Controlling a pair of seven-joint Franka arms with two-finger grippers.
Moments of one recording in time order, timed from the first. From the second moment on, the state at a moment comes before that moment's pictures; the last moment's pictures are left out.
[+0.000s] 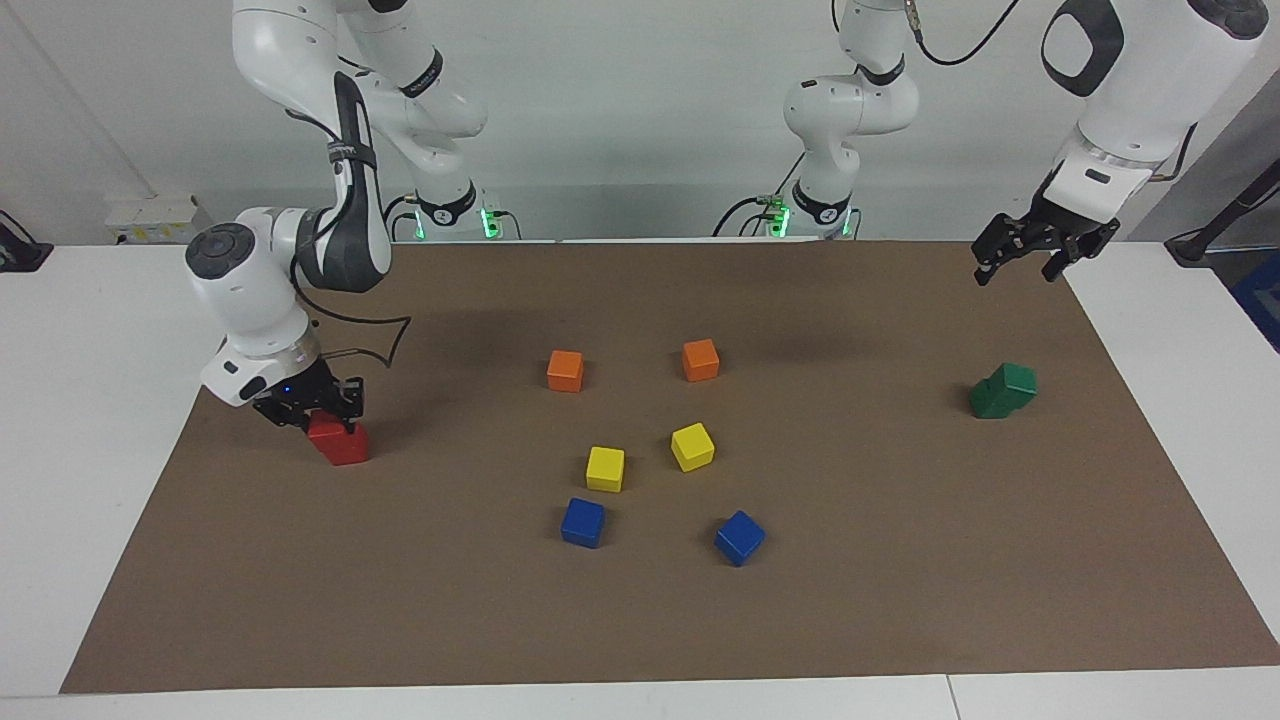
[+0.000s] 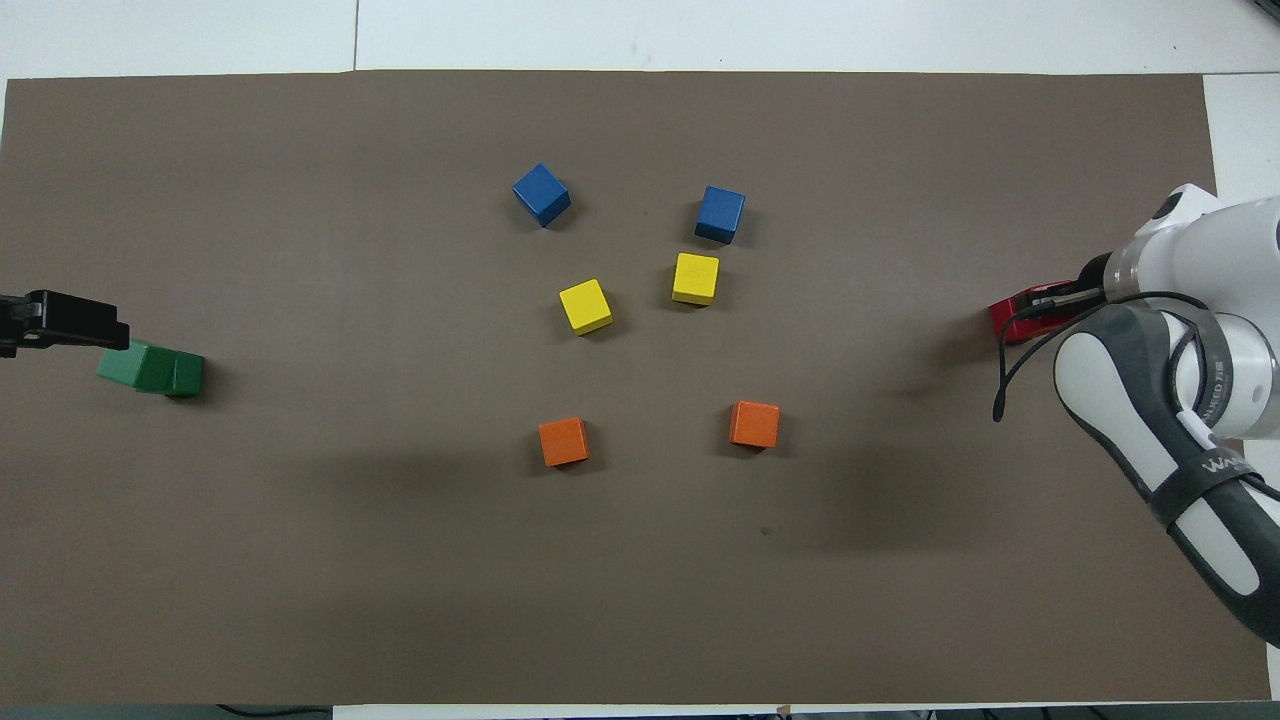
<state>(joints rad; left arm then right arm) -0.01 -0.08 0.04 -1.73 0.00 1.66 0.04 -0.21 0.19 0.10 -2.04 -0.06 2.32 -0.20</state>
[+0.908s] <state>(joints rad) -0.01 -0.08 0.04 -1.73 0.00 1.66 0.04 -0.20 0.19 0.10 -2.05 -0.06 2.32 -0.20</state>
